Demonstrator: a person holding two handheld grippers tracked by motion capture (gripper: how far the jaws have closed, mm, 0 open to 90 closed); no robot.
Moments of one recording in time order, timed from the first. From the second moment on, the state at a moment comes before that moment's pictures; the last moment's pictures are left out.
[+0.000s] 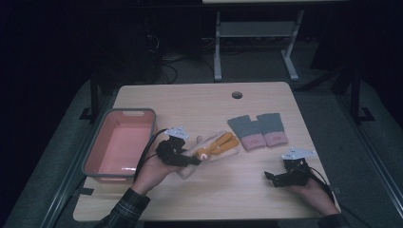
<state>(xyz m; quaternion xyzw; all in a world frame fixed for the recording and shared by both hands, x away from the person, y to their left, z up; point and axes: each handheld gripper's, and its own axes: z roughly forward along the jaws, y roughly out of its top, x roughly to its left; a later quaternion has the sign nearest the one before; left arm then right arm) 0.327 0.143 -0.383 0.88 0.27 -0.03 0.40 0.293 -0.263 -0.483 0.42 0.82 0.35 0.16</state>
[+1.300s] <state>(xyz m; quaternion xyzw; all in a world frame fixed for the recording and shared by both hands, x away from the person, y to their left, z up) 0.340 0.275 -0.340 0.81 0.40 0.07 0.43 0.293 -0.263 -0.483 0.42 0.82 0.35 0.16</state>
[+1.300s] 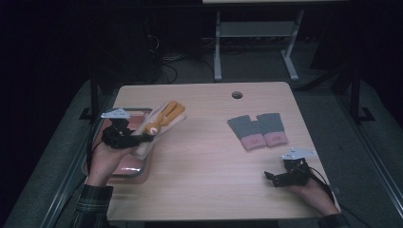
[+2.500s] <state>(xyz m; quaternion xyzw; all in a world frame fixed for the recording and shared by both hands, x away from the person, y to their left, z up) 0.366 0.346 -0.397 0.79 0.52 0.10 0.31 0.293 -0.263 -0.483 0.42 0.82 0.35 0.16</state>
